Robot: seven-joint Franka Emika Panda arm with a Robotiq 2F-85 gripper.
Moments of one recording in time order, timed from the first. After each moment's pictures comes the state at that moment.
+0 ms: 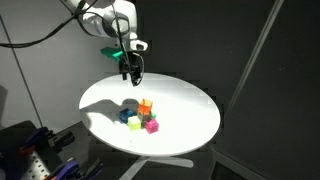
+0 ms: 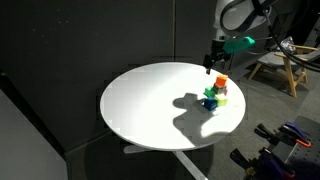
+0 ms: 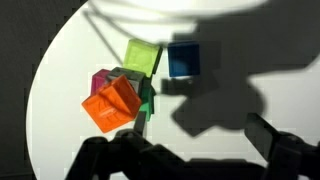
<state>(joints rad) 0.04 0.10 -0.09 -2.23 -0.09 2.36 0.22</state>
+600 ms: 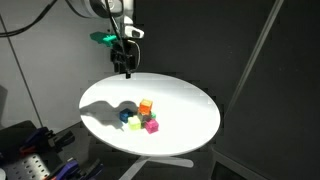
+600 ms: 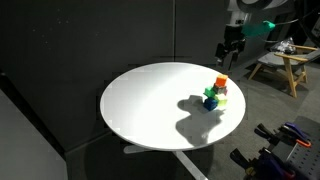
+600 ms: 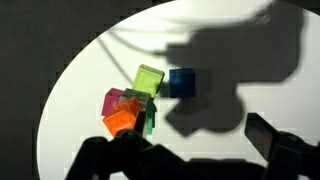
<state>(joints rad) 0.01 -0.09 -0.08 -2.30 -0.05 2.18 0.11</state>
